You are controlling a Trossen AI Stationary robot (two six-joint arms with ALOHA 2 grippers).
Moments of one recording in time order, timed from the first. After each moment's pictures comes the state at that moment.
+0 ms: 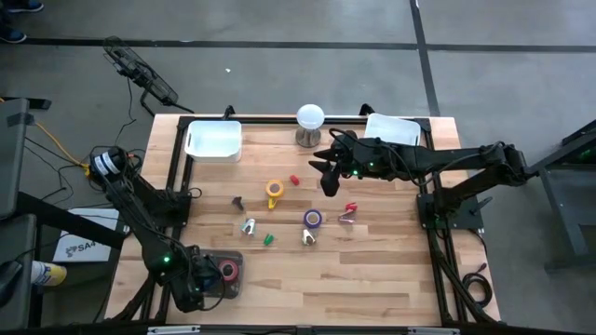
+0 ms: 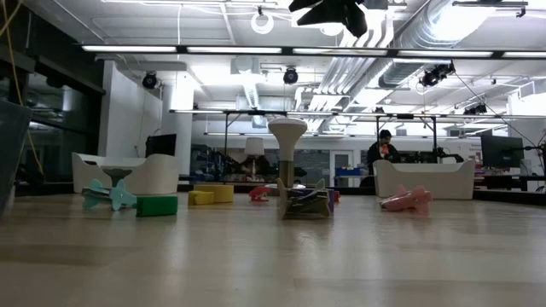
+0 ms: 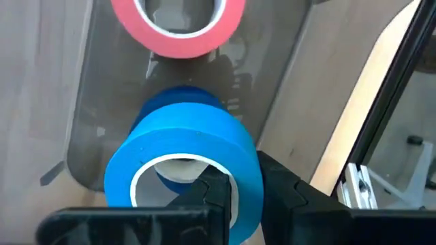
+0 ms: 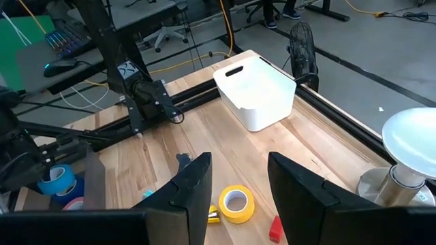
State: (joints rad) left arm -1.02 1.45 0.90 -0.72 0.00 -1.31; right arm -0.01 1.35 1.20 -0.21 0.30 0.36
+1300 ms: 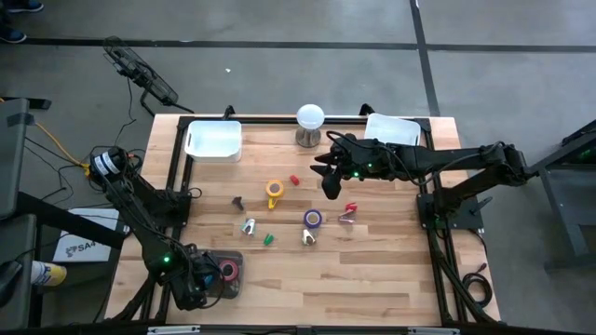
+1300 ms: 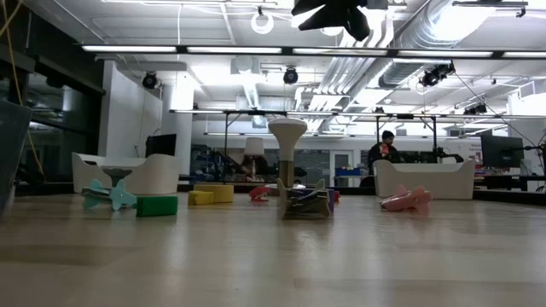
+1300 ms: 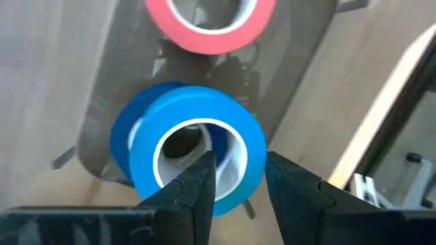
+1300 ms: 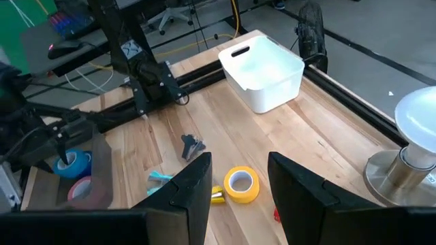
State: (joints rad) left arm -1.02 1.45 0.90 -0.75 -0.01 -1.39; right arm -0.01 1.36 1.20 -0.27 0.25 0.38
